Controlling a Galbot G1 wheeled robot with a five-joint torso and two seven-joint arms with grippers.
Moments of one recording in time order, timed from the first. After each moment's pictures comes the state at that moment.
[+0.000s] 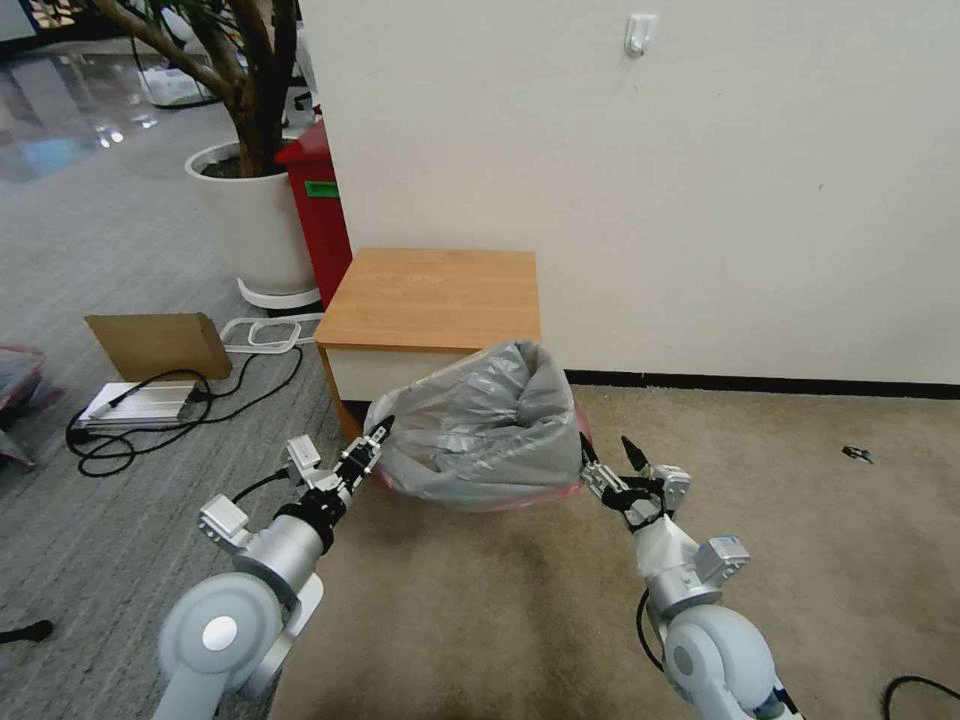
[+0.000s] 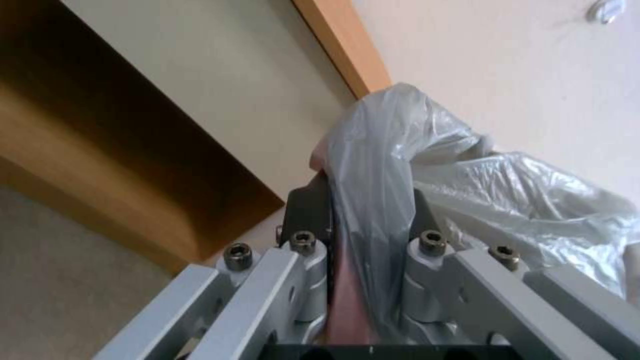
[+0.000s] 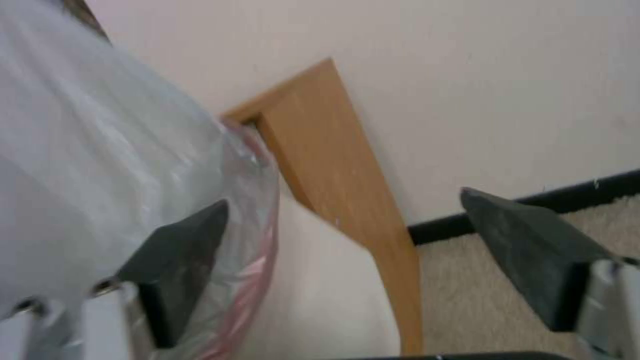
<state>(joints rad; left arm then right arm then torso) 1.47 -1.20 -0.53 -2.21 -1.40 0.32 -0.24 -1.50 1.31 0.41 1.99 0.58 0.06 -0.01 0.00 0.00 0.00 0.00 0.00</state>
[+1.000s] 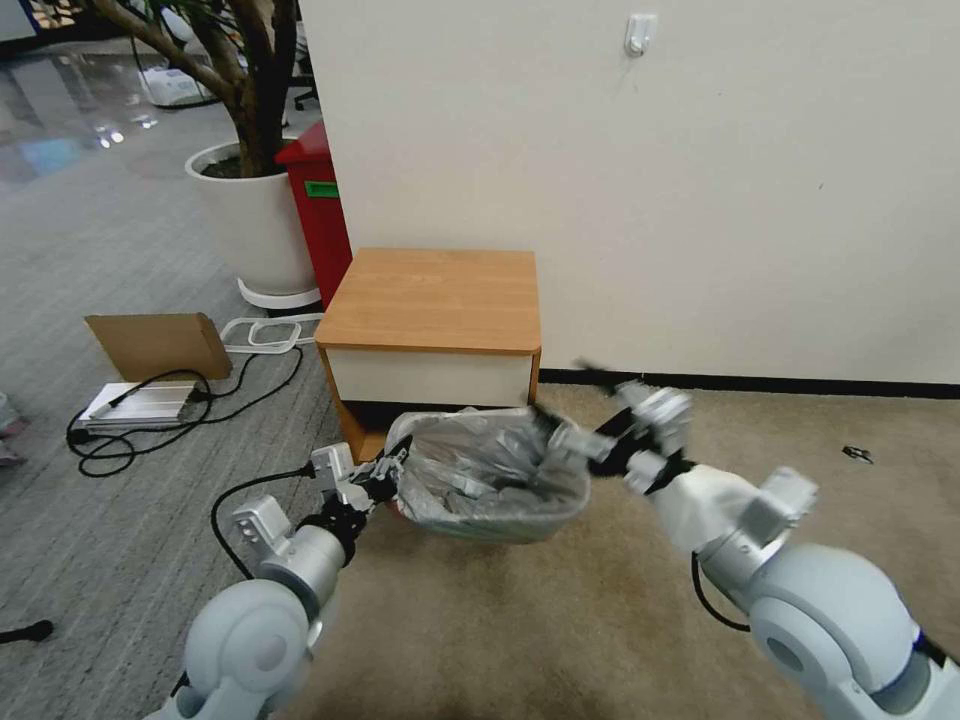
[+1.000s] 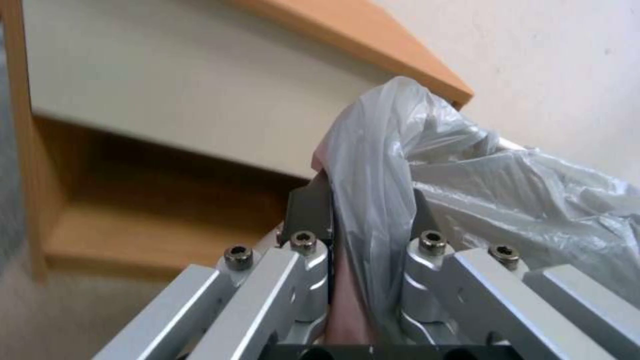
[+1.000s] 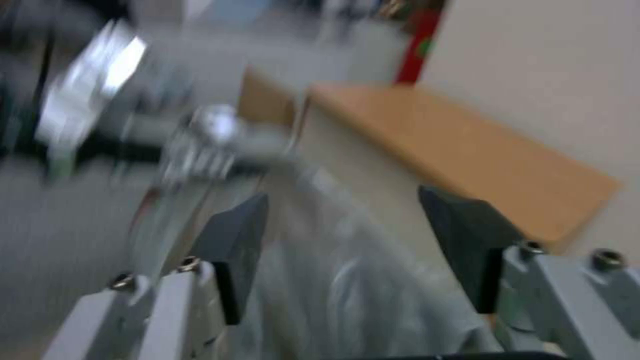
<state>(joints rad) 1.46 -1.11 -0.36 -2.24 -0.82 0.29 -0.21 -1.21 0.71 0.22 2.37 0.37 -0.41 -0.24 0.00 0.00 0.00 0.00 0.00</state>
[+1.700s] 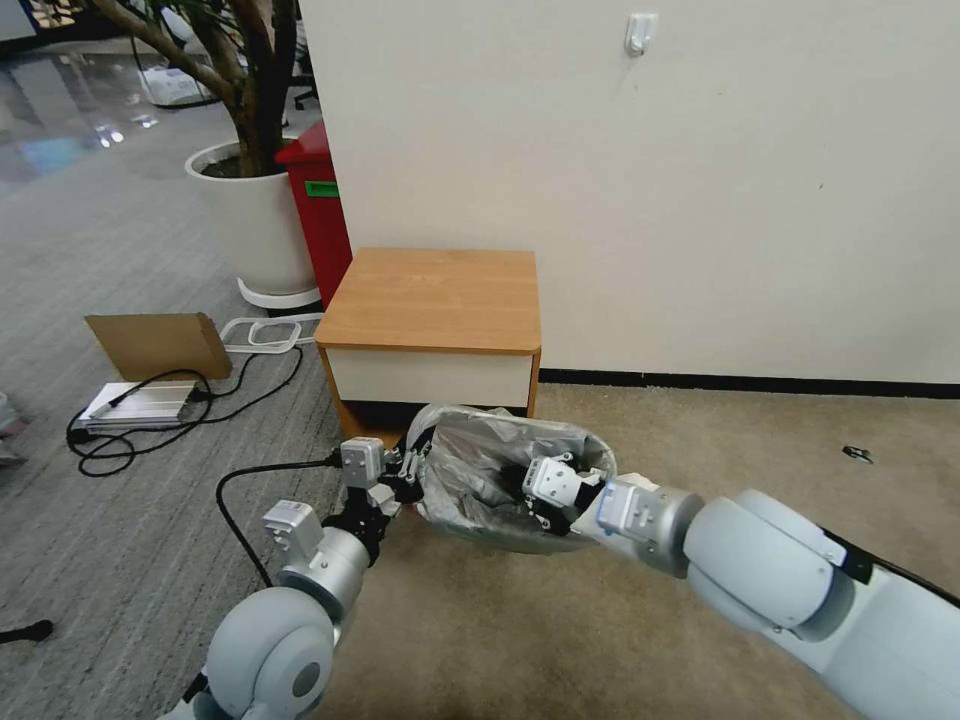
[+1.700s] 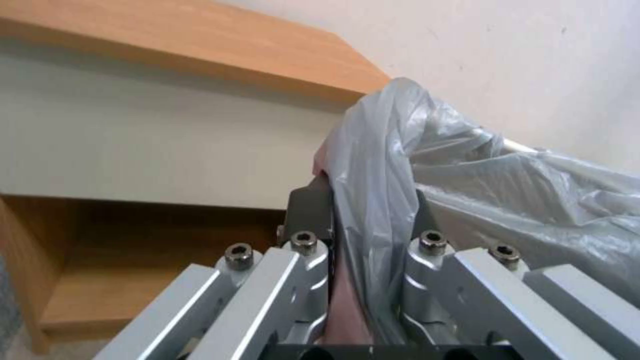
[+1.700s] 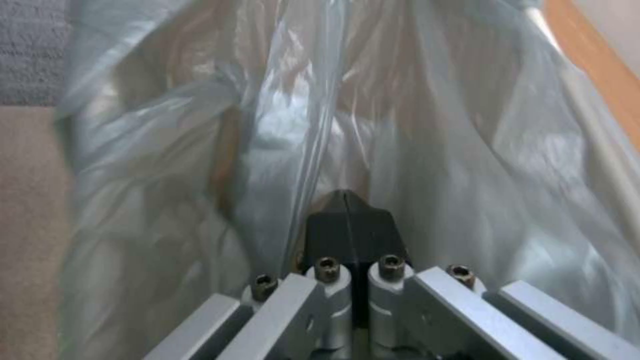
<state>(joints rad) 1.44 -1.10 -0.28 -2.29 -0.63 0.27 -0.20 -0.79 0.72 -0.23 2.27 0.08 -0.71 -0.34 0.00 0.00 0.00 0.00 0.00</state>
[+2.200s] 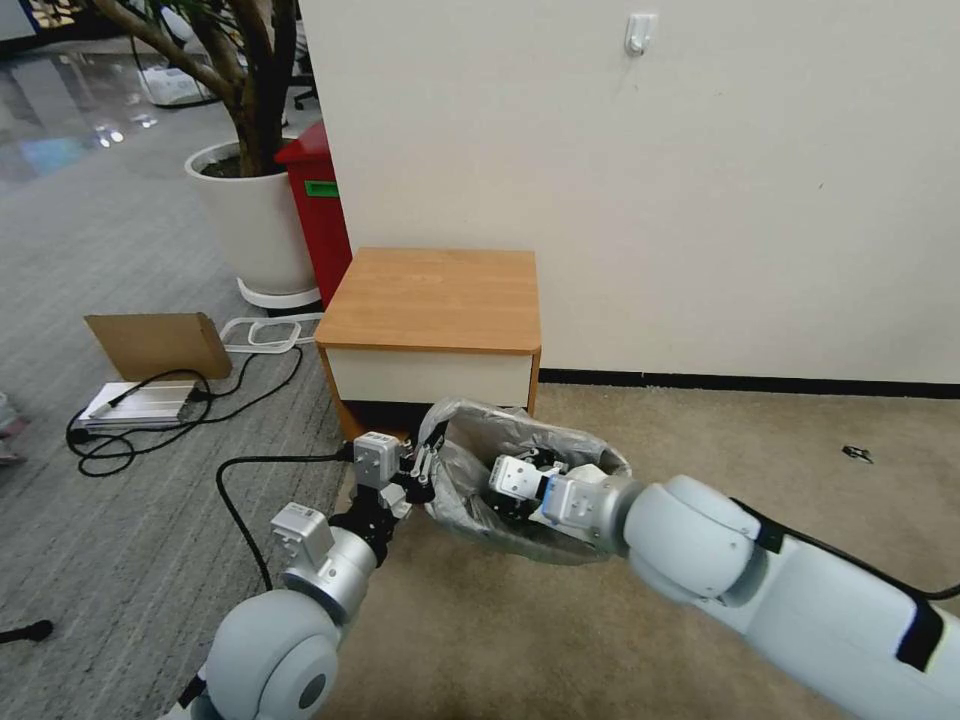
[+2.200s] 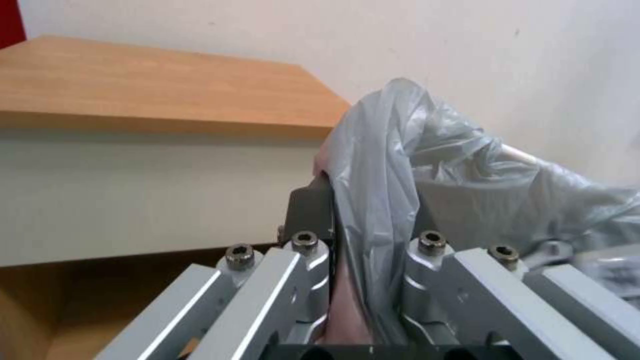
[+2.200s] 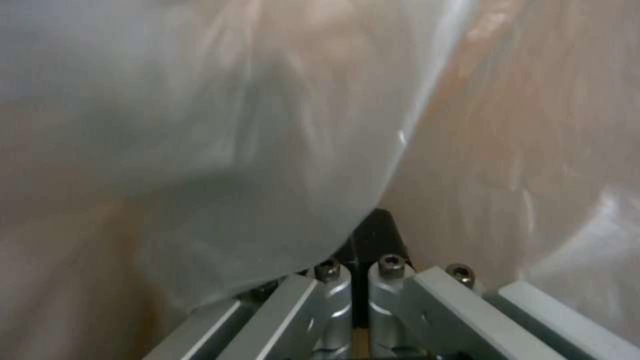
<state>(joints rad) 1.44 -1.09 -0.25 -2.32 -0.53 0.25 -0.15 -0.66 0.83 -0.39 2.12 -0.02 -0.71 -0.30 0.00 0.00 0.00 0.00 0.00</state>
